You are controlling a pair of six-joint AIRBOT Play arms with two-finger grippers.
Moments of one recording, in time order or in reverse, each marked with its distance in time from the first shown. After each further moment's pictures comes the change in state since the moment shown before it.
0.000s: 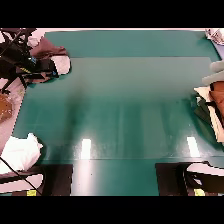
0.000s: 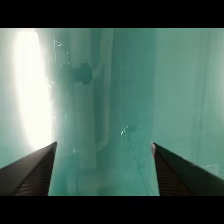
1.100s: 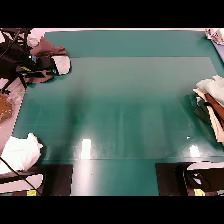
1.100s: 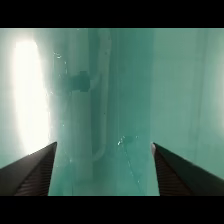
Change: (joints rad) left arm 0.000 0.000 0.000 0.001 0.042 -0.023; right arm -0.064 -0.268 -0.174 -0.616 0.261 -0.082
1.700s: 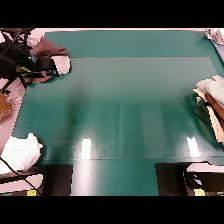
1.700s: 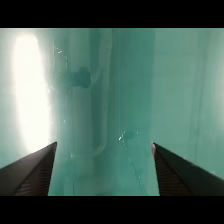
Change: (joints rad) left arm 0.000 0.000 0.000 0.001 -0.020 0.001; right arm 0.129 0.195 0.106 0.334 -0.213 -0.061
